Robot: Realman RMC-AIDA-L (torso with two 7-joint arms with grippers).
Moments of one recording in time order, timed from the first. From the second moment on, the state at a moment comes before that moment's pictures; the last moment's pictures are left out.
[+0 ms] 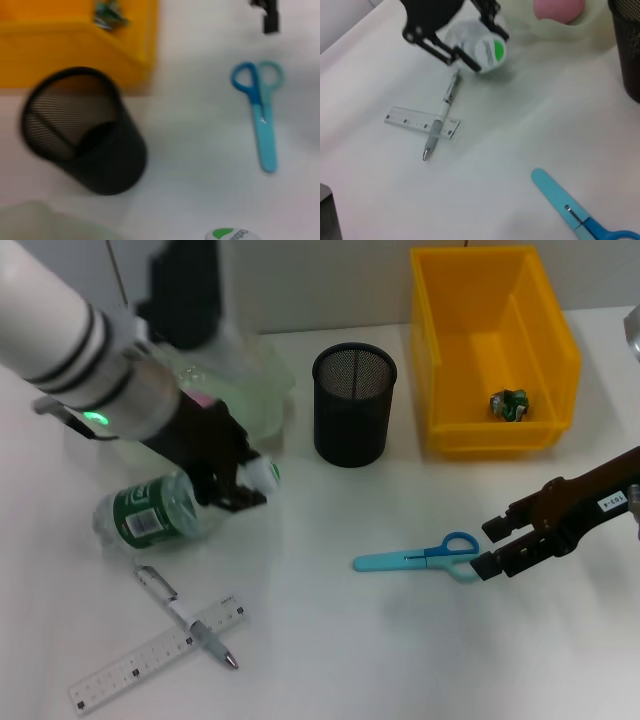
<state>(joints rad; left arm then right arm) -0.90 -2.07 1.35 1.02 2.48 1.45 -1.83 0.69 1.94 -0.78 -0.75 -2.41 -1.73 1.88</state>
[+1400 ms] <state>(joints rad) -0.70 -2.06 0.90 1.23 2.34 1.62 -1.89 0.69 1.96 -0.78 -0.75 -2.39 -1.71 1.85</state>
